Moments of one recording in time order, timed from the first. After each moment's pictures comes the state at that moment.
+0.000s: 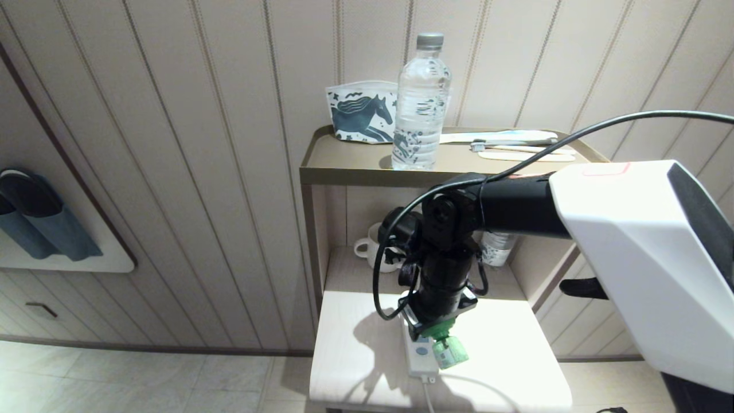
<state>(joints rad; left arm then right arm) 0.00 0.00 0.00 0.00 0.00 -0.01 0.64 2.29 -1.96 1.09 -0.08 0.29</state>
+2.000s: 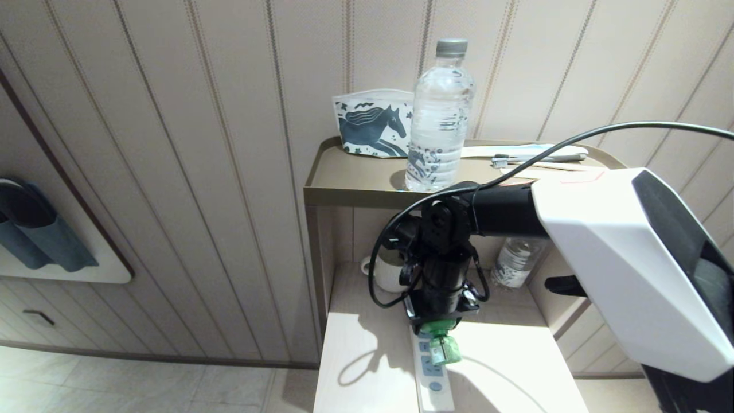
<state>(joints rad) 0.00 0.00 0.00 0.00 0.00 -0.01 0.62 2.33 -1.96 1.07 -0.10 0.49</state>
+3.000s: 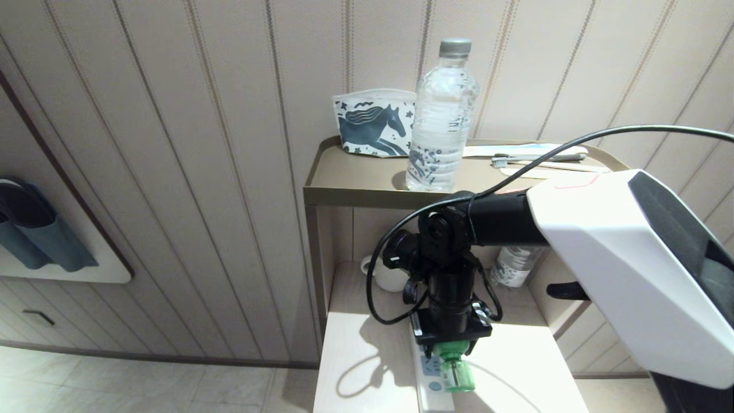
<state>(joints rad) 0.00 0.00 0.00 0.00 0.00 -0.01 0.64 2.31 -1.87 1.15 -0.09 0.63</state>
